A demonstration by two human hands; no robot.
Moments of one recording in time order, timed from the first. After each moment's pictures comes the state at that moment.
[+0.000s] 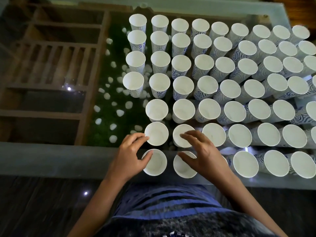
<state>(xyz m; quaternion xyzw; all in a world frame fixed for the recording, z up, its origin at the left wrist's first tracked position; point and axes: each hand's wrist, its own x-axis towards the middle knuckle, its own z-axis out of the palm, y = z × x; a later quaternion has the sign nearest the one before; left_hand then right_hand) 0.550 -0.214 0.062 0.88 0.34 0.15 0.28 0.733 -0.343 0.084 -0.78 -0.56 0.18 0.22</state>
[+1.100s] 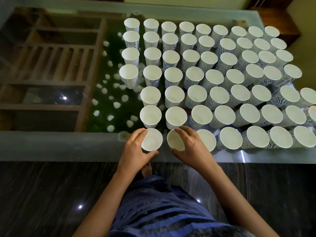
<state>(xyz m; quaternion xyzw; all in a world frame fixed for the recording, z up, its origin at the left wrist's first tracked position) 0.534 -0.275 0.044 0.84 0.40 0.14 0.33 0.692 -0.387 0.067 -0.82 -0.50 0.21 0.18</state>
